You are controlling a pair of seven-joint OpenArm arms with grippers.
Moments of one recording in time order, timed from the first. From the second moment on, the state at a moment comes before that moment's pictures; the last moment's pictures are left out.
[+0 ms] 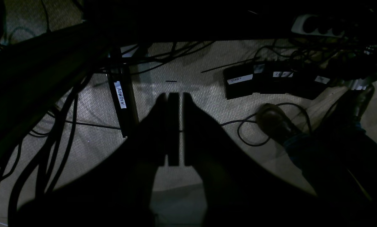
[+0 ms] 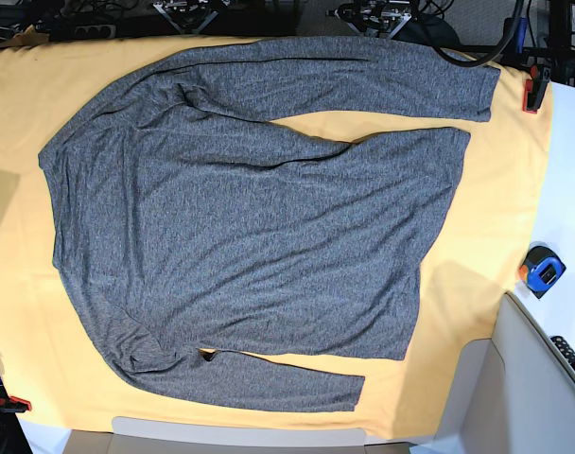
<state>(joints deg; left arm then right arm) 3.2 0.7 -4.6 10.2 2.6 0.2 -2.2 -3.5 0.7 2.4 8.2 0.3 -1.9 0.6</state>
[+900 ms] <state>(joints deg) 26.4 -0.7 -5.0 41.8 2.4 -0.2 -2.0 -27.9 3.5 2.2 39.4 0.2 -1.9 0.1</state>
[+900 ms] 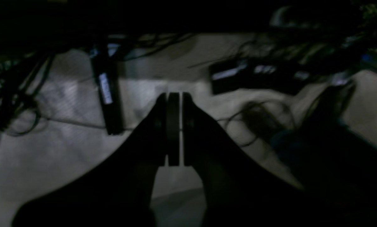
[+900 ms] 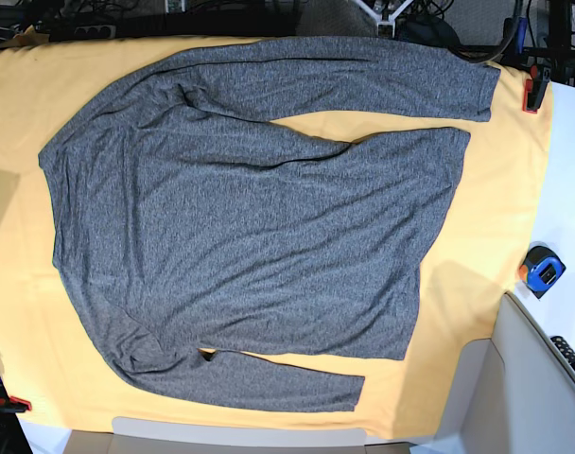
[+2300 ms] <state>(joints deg) 69.5 -28.9 -4.9 117.9 -17.8 0.0 11.6 -60.6 17.5 3.9 116.4 43.3 3.9 -0.7</state>
